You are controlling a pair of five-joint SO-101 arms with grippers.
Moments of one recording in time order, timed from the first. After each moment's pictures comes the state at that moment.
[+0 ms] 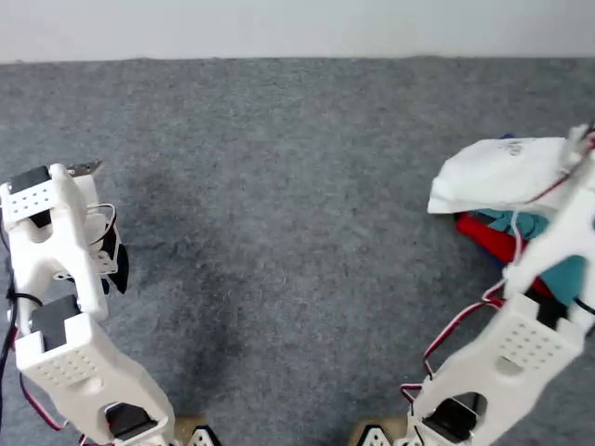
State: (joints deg) left arm -28.7 19.5 1.7 97.5 -11.0; right arm 32.1 29.5 -63.6 100.7 12.5
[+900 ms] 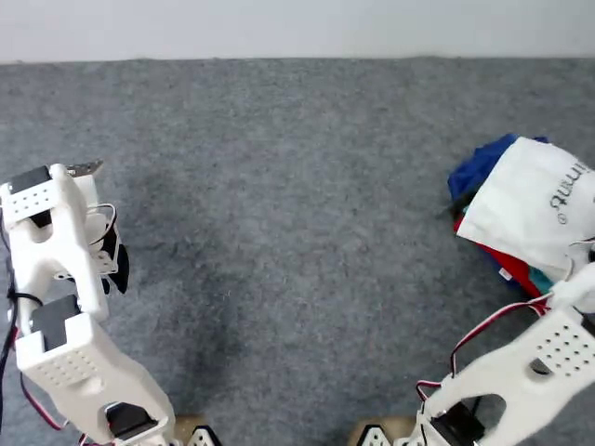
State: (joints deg) left arm -28.7 19.5 1.7 97.5 -11.0; right arm 46.2 42.8 -54.1 100.7 14.5
